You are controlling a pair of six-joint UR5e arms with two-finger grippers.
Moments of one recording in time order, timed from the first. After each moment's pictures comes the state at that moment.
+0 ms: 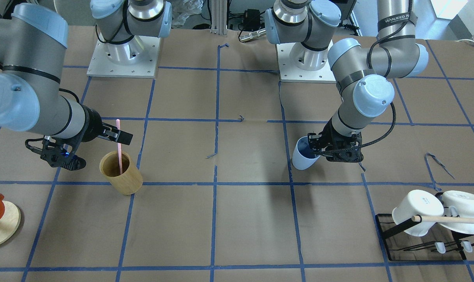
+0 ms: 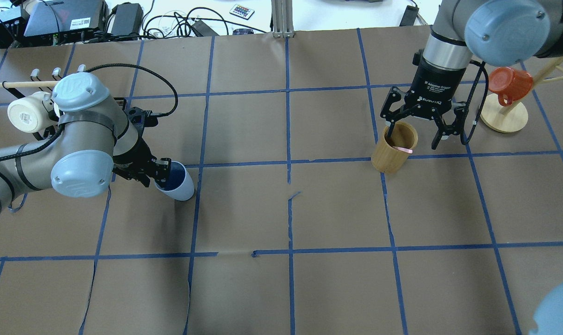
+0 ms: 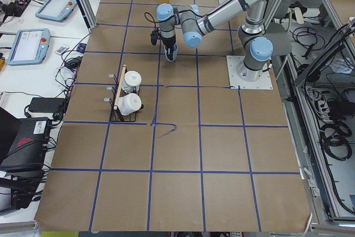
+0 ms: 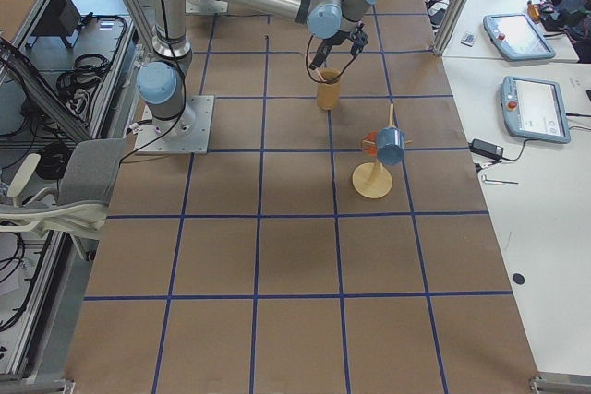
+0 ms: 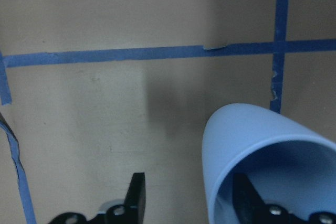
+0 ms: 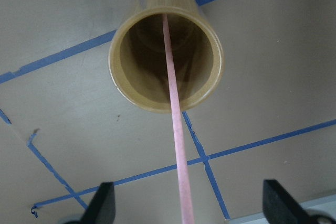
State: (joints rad) left arm -1.41 -1.74 -2.04 -1.03 1.58 0.20; right arm 1.48 -1.30 1.54 -1.41 -1.48 0.27
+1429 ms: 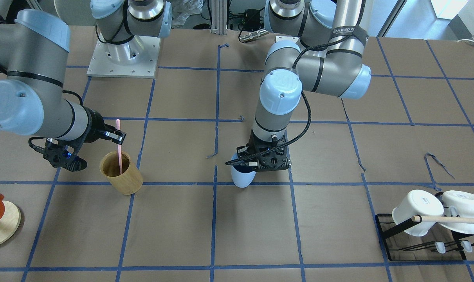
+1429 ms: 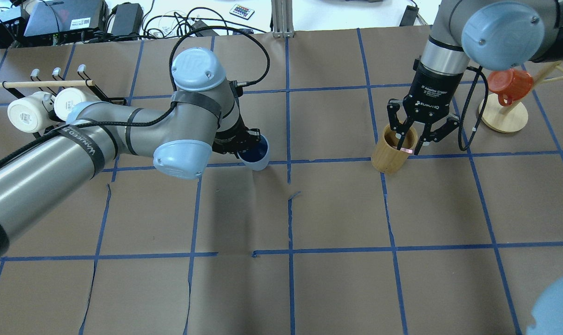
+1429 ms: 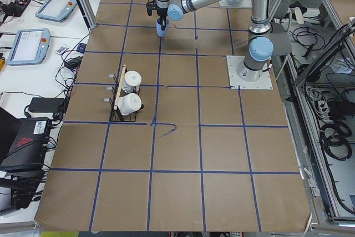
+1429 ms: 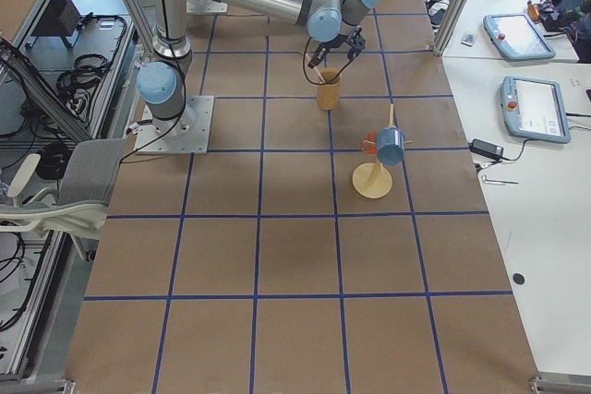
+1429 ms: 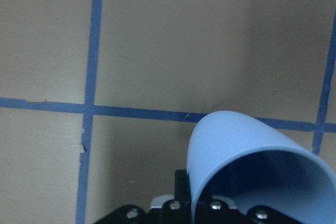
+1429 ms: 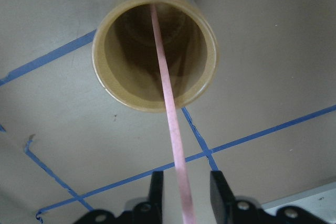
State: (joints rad) left arm -1.81 -1.91 -1.81 -0.93 1.54 -0.36; right arm 1.48 -1.29 1.56 -1.41 -1.48 0.32
